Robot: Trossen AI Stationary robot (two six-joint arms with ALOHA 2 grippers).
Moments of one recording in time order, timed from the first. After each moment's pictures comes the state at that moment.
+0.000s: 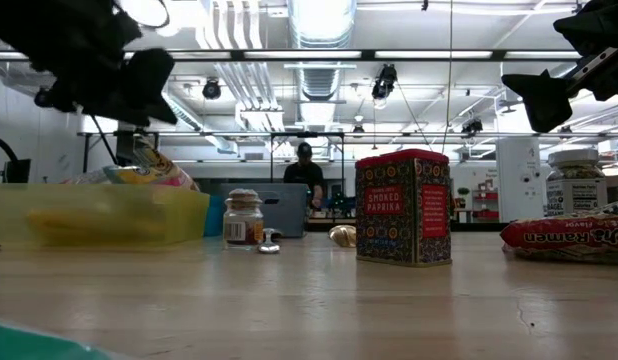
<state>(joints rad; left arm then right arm) -0.41 1.27 0.71 -0.92 -1.22 -1.42 0.27 0.03 0.01 0.08 0.13 0.34</state>
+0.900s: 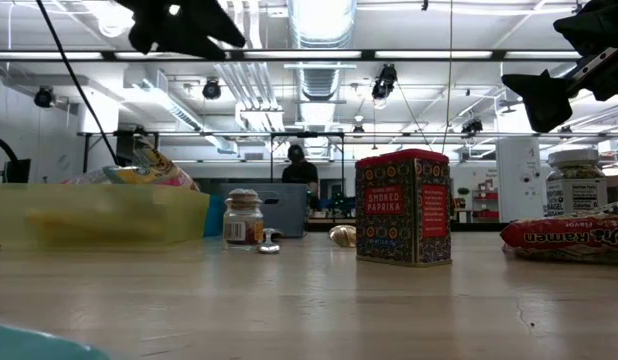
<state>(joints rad) -0.41 1.27 0.86 -0.22 -0.98 -0.46 0.27 0.03 0.01 0.08 0.13 0.34</state>
